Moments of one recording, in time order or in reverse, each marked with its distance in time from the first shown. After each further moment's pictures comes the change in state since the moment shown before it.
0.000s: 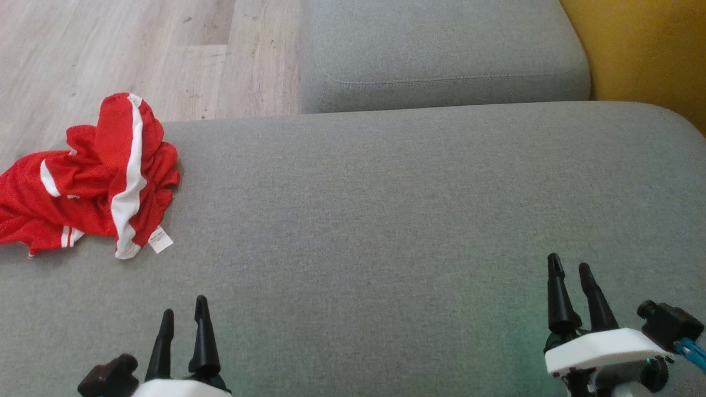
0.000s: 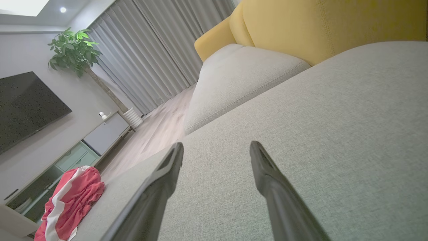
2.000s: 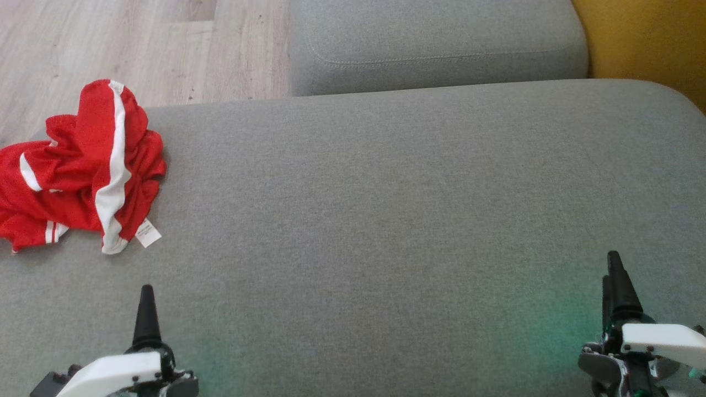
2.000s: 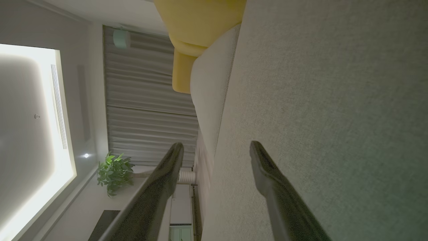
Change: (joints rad) left arm -0.095 -0.006 0.121 0.053 -0.863 -0.014 0.173; right arm -0.045 0.000 -0.132 0.054 0.852 0.000 0.168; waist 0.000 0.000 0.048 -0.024
